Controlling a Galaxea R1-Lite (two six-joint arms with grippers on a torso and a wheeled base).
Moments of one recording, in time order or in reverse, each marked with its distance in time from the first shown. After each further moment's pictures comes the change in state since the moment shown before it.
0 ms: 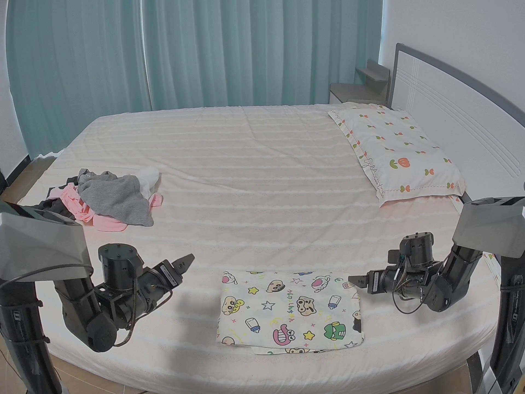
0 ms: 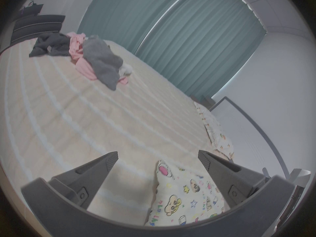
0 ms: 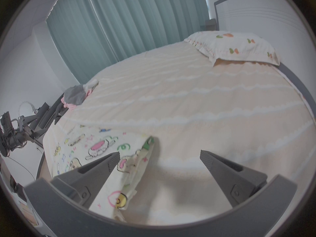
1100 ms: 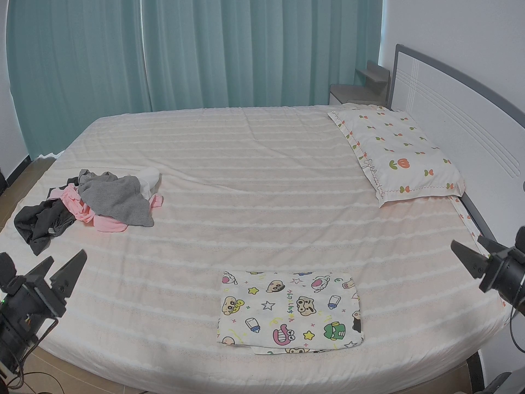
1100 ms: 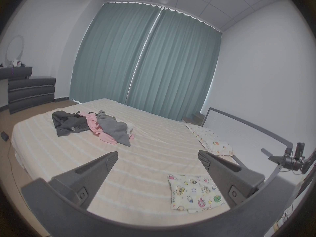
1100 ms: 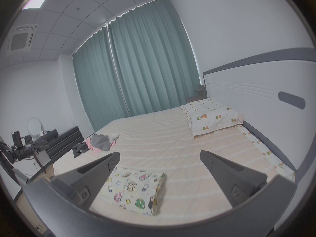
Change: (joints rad) left arm 0.036 -1.314 0.188 0.866 0.115 0.413; right arm -0.048 -1.293 0.469 0.360 -0.046 -0.021
